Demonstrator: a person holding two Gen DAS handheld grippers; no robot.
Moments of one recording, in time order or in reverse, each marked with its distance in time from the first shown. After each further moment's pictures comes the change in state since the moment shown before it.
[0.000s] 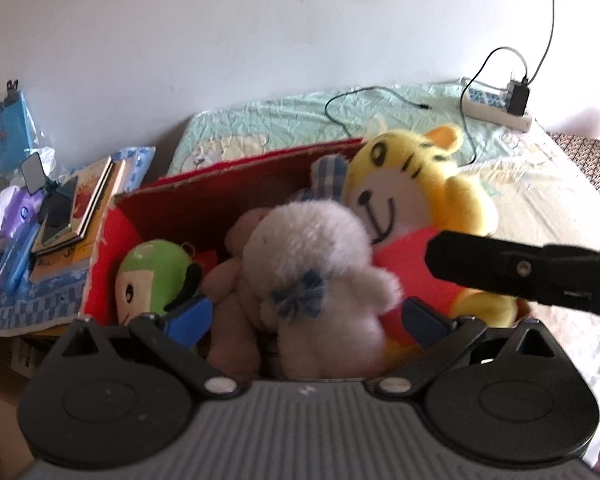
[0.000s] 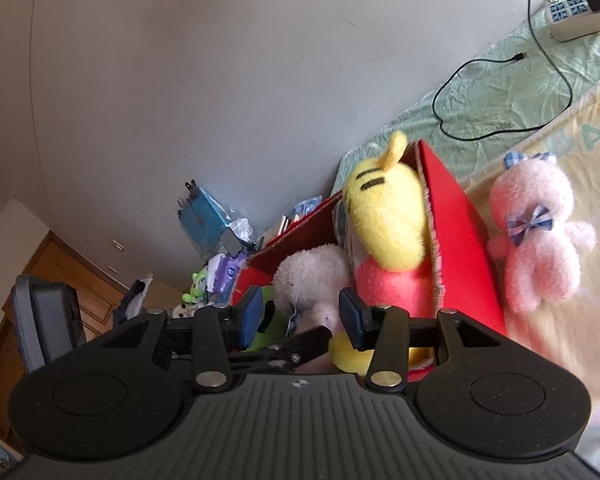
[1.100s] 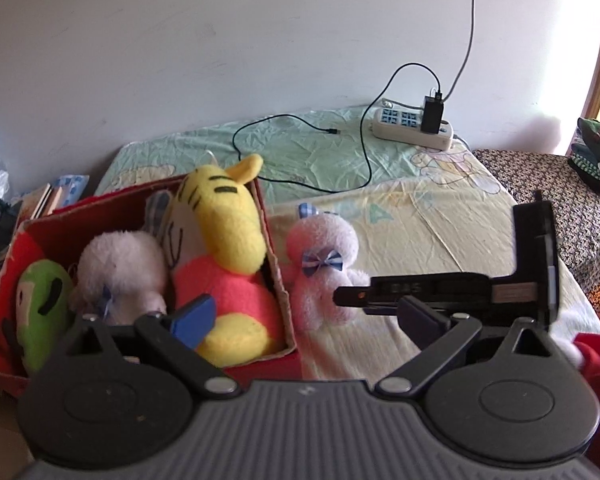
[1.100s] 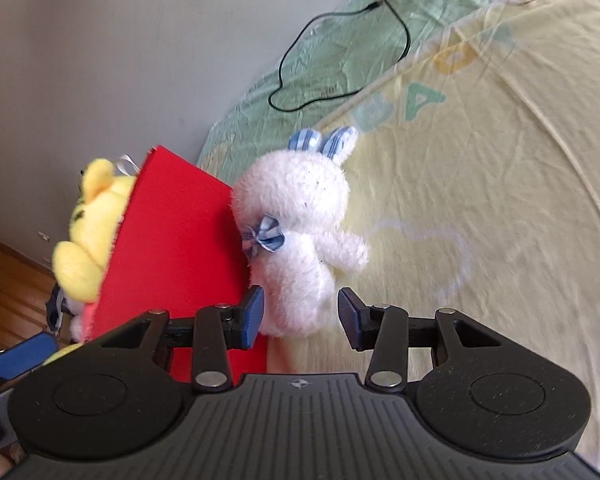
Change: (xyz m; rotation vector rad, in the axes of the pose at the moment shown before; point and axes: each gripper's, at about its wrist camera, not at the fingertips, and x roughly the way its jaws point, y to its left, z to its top) left arm -0.017 -0.121 0.003 0.004 -0.067 -0.099; right arm 0.004 -0.160 0.035 0.094 0.177 -0.206
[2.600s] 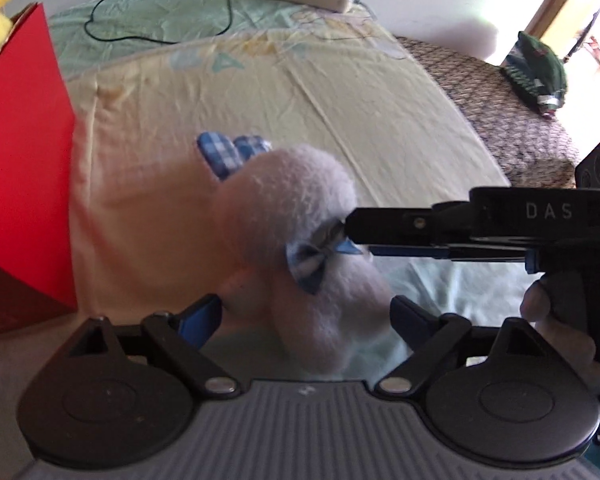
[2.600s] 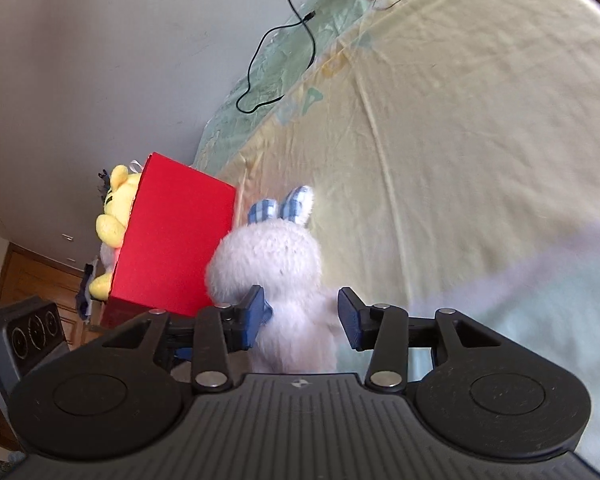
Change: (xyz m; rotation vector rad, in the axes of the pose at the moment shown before) left arm 0.091 -0.100 -0.054 -0.006 0.327 -0.274; right arm -0.115 -0.081 -0.022 0.090 0.062 0.072
